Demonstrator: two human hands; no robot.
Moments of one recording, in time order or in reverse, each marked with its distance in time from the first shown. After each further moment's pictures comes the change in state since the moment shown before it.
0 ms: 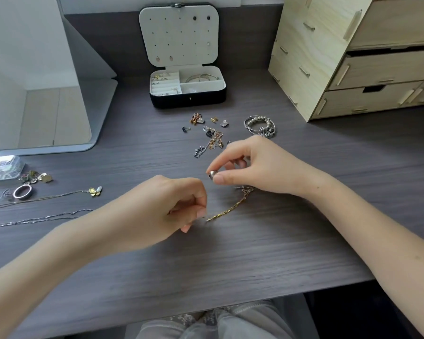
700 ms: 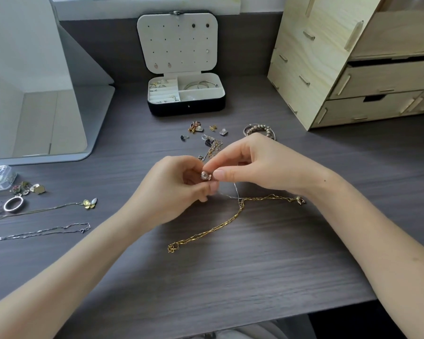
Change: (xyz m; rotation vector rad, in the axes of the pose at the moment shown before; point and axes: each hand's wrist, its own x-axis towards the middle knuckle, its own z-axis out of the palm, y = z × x) left_hand 0.049 -0.009 0.009 -0.409 0.345 -0.194; right_hand 0.011 -0.002 -0.014 0.194 -0.069 0.055
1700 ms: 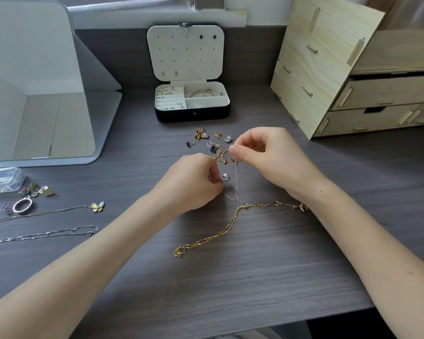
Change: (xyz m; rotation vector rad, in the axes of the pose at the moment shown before) left_hand 0.029 0.010 0.007 0.530 -0.031 0.012; right_hand 0.009 0.003 0.002 -0.063 0.494 0.042
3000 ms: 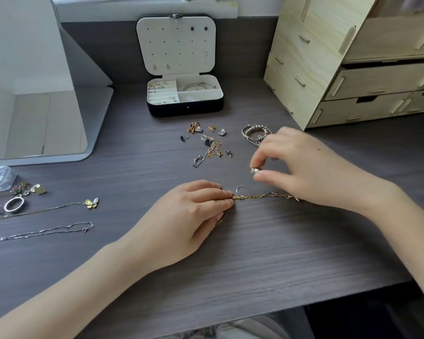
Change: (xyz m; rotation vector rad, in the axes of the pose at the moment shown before) left_hand -0.054 -0.025 0.023 0.094 0.093 0.678; right_hand -0.034 0.004 -0.042 -0.699 -0.225 -0.339
